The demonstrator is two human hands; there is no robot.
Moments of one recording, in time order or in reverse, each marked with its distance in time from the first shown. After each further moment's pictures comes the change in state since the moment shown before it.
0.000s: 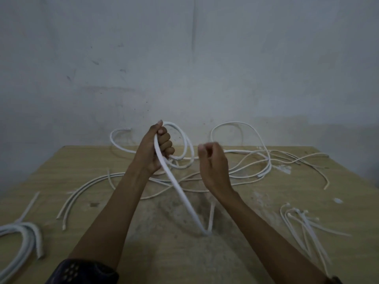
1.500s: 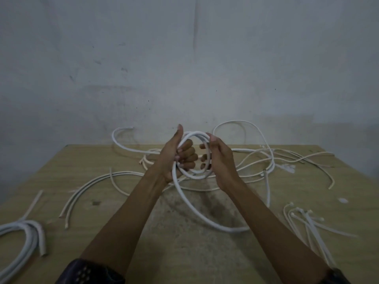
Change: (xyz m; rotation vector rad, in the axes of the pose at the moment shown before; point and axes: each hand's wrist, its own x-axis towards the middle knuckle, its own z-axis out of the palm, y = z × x) left_hand -0.003 -0.038 0.024 0.041 -0.241 -0.279; right_hand 0.018 0.017 -0.003 0.484 -0.120 0.367
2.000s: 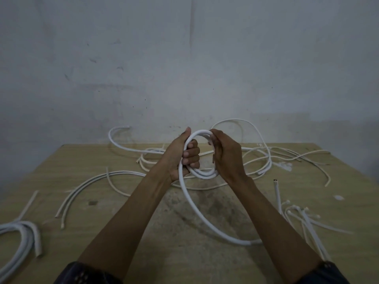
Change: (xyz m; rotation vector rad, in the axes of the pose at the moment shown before) left_hand 0.002 -0.003 0.025 0.056 0.233 -0.044; right_hand 0.022 0.005 -0.033 -0.729 0.122 -0.759
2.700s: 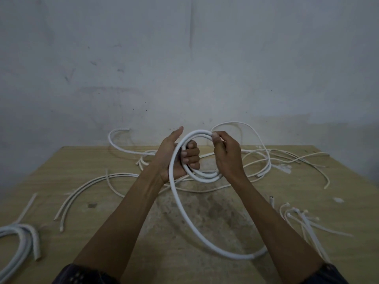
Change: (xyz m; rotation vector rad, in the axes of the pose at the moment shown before) left_hand -0.002 0.006 -0.014 -0.115 -0.209 -0.045; right_hand 0.005 -0.002 0.001 0.268 -0.031 0.280
